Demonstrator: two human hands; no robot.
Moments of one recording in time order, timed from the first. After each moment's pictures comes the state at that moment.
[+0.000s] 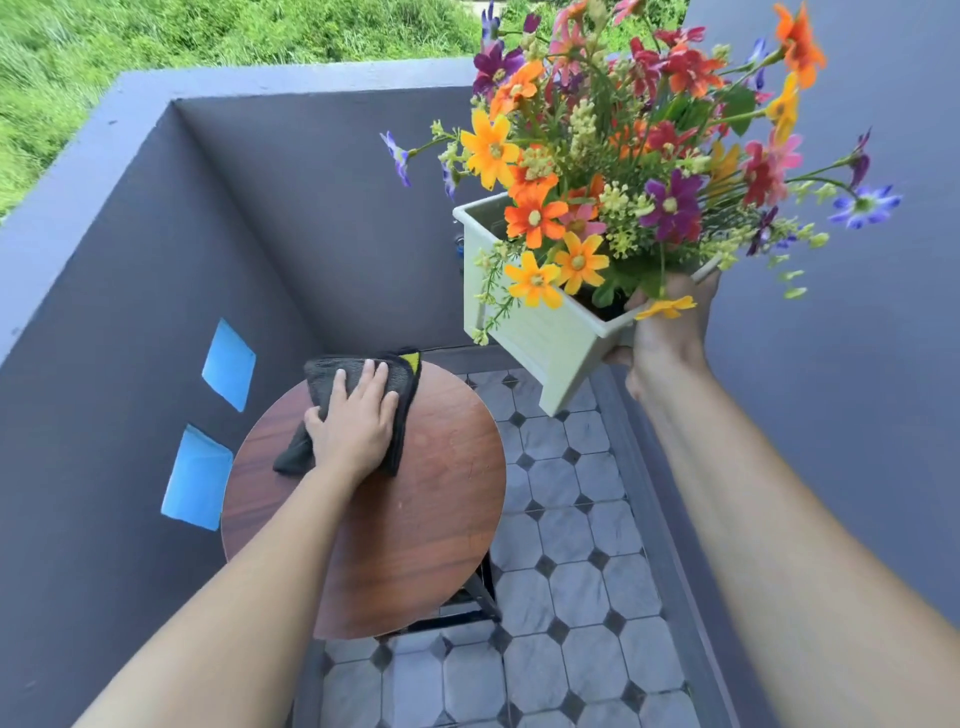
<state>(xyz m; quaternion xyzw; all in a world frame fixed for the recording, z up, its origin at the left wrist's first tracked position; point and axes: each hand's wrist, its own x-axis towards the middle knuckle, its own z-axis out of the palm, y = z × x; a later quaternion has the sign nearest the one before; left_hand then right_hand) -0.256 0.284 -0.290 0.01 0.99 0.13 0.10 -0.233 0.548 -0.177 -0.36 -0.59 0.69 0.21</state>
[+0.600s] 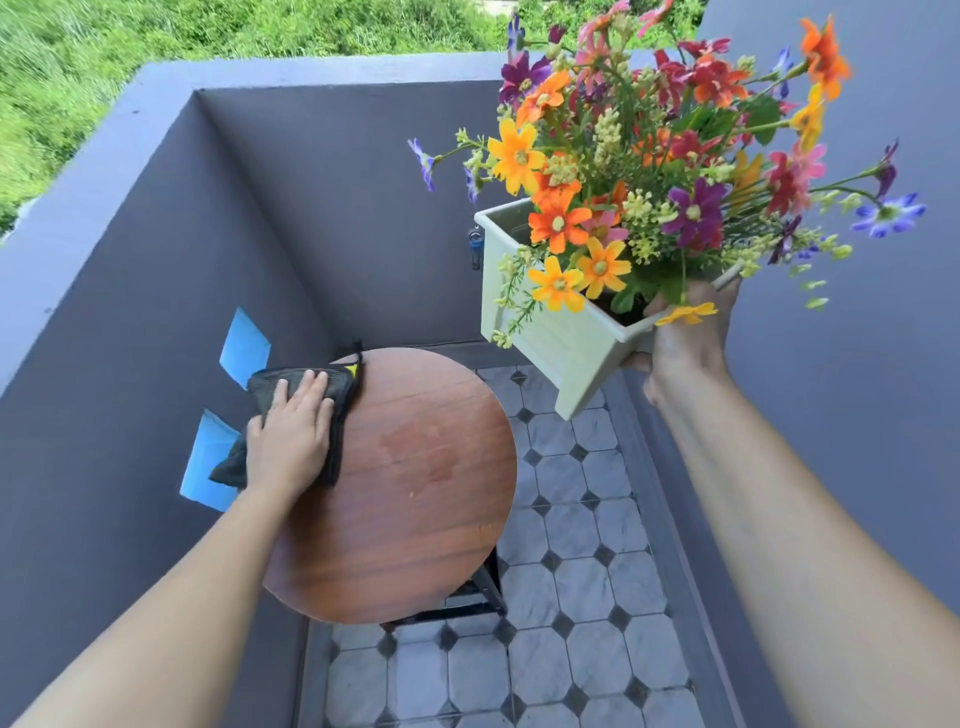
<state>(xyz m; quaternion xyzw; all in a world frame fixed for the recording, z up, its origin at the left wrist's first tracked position) -0.246 0.199 -0.301 0.00 0.99 0.11 0.04 -0.222 0.542 -0.180 -0.37 -0.58 0.70 0.21</state>
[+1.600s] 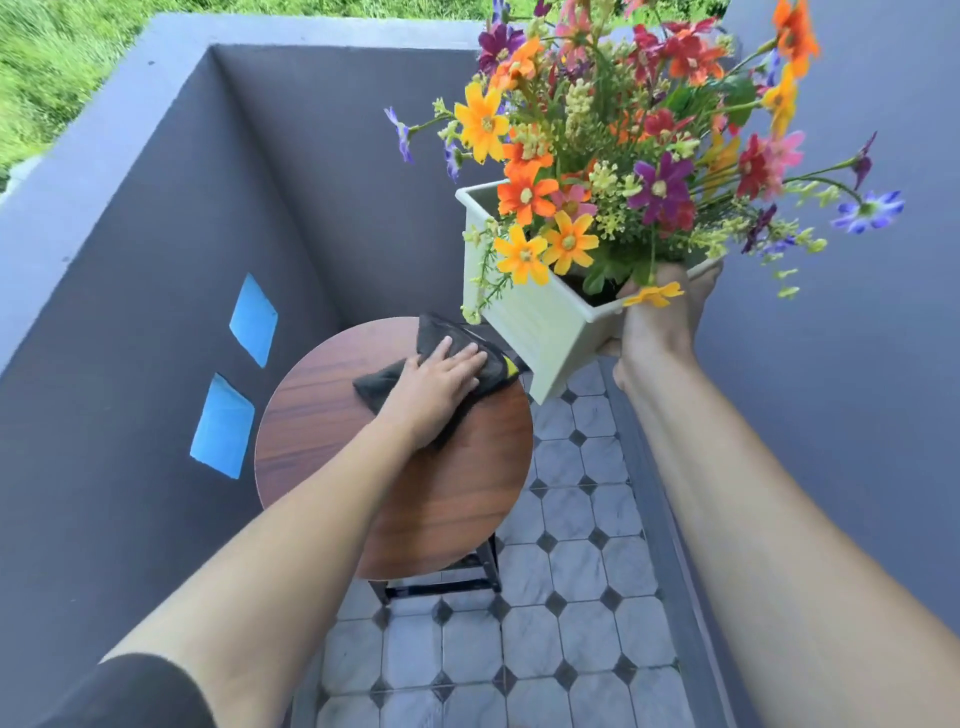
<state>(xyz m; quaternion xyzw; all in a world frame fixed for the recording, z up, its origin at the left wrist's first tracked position) -0.249 0.295 -0.286 0.26 0.96 0.07 0.12 -0.231 0.489 -0.189 -0.38 -0.57 0.70 0.21</state>
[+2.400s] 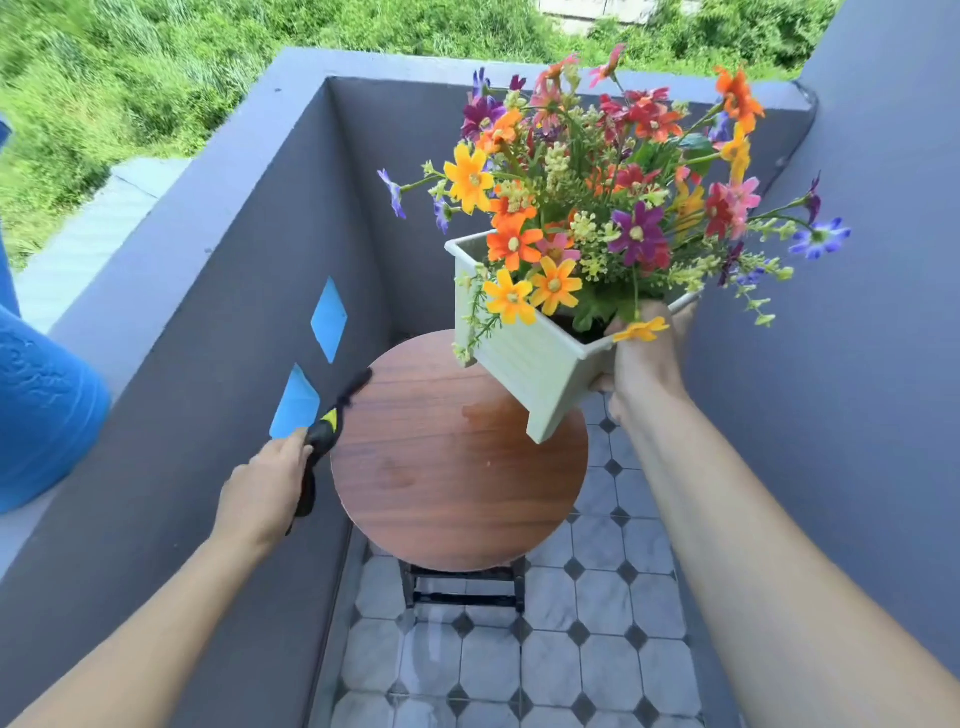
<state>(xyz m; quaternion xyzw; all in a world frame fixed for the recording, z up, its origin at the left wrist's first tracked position) -0.141 0.093 -0.291 -0.04 0.99 0.09 -0.01 -0.217 0.427 -0.182 -0.35 -0.62 0.69 0.11</state>
